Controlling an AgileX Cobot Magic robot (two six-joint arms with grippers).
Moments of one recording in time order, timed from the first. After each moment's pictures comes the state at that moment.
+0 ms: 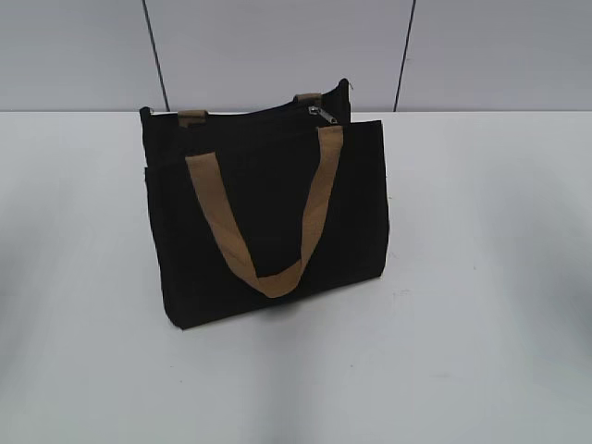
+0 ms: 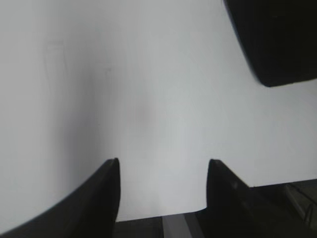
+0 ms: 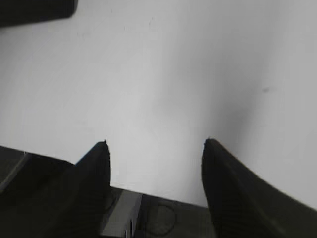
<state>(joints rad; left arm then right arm) -0.02 1.15 -0.99 -0.13 1.18 0.22 -0.02 1.25 -1.12 0.19 1.21 -0.25</state>
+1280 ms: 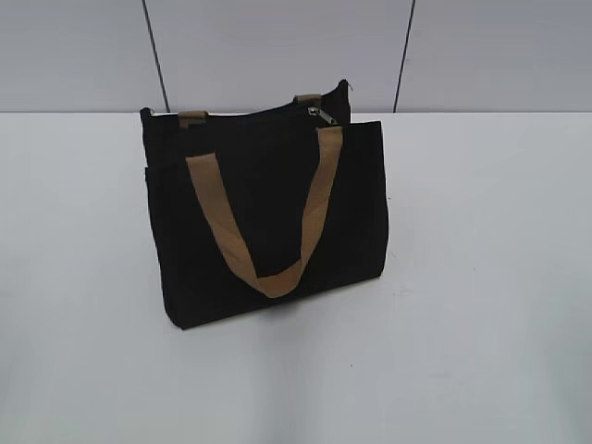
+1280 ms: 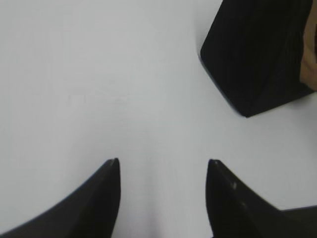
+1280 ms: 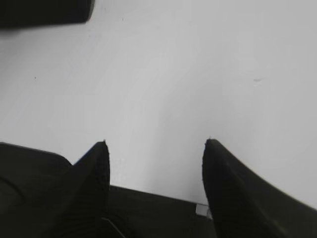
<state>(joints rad) -0.02 0.16 -0.53 -0.14 1.08 0.22 -0.02 0.24 -0.49 0.19 1.10 -0.25</state>
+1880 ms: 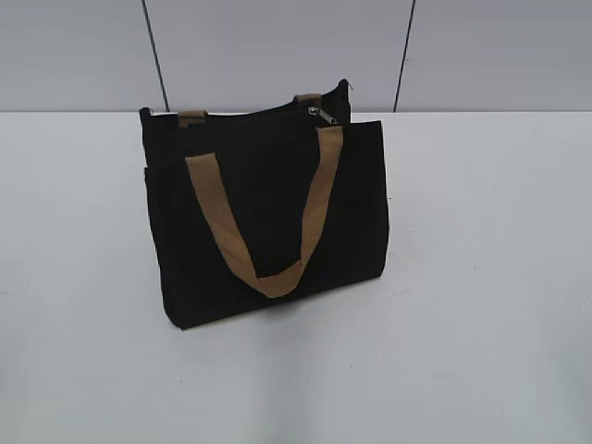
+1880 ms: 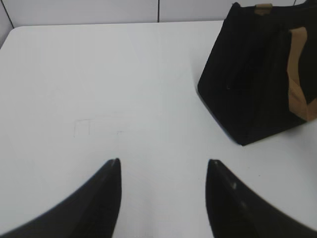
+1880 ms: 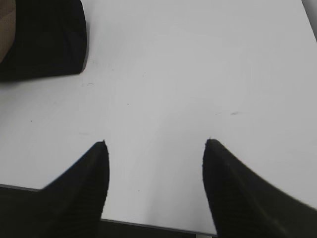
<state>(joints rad) -0.02 -0.01 -0.53 -0.14 1.07 0.20 -0.02 -0.01 -0.49 0.15 1.10 -0.18</state>
